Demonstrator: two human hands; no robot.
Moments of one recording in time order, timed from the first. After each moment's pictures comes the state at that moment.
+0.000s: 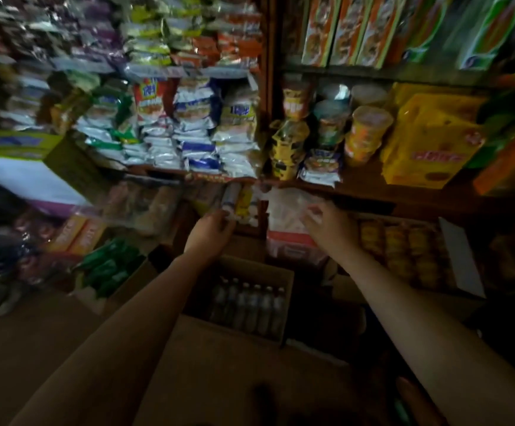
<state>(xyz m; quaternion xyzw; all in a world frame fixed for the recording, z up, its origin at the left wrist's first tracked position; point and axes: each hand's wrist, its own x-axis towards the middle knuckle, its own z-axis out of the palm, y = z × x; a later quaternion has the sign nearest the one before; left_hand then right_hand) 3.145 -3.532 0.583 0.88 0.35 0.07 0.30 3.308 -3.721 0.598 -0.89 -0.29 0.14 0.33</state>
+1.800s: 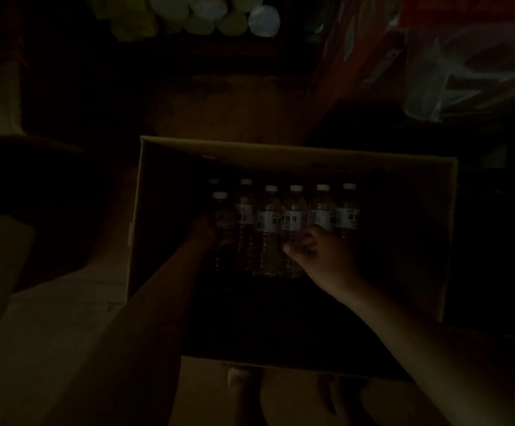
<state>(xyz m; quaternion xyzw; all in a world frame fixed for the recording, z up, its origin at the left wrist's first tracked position) 3.166 -3.350 -0.120 0.72 0.45 -0.27 0.45 3.251 -3.564 -0.034 -0.85 -0.07 0.45 0.28</state>
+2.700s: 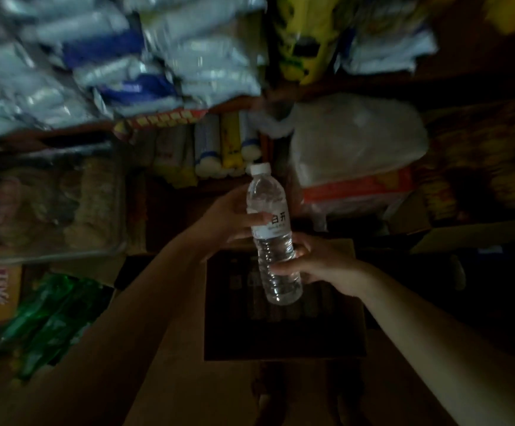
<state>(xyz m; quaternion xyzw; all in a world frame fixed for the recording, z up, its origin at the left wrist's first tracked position) 3.277 -3.339 0.321 0.63 0.22 -0.17 0.73 3.321 -3.537 0.291 -0.69 -0.05 0.57 0.45</state>
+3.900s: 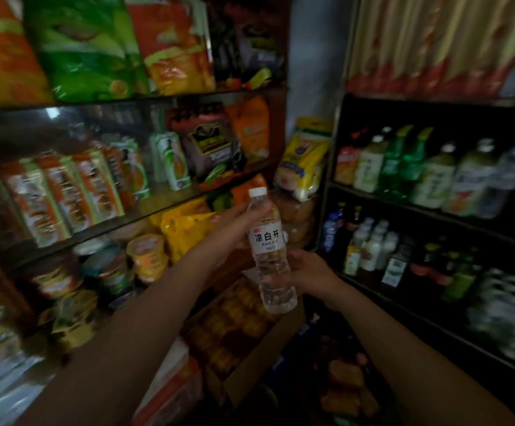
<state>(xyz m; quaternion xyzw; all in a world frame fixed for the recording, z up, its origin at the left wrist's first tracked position) 3.344 -3.771 0.829 0.74 -0.18 -0.15 0.63 3.275 -3.928 0.757 -0.82 0.04 0.03 0.57</state>
